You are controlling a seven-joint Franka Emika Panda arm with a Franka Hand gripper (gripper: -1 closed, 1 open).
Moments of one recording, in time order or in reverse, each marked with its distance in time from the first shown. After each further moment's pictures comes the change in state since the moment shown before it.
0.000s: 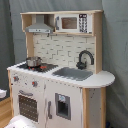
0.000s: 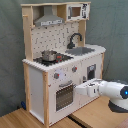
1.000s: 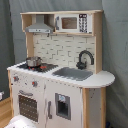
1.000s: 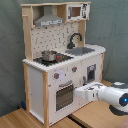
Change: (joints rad) arm -0.002 0.000 0.007 0.066 -0.208 -0.103 0.240
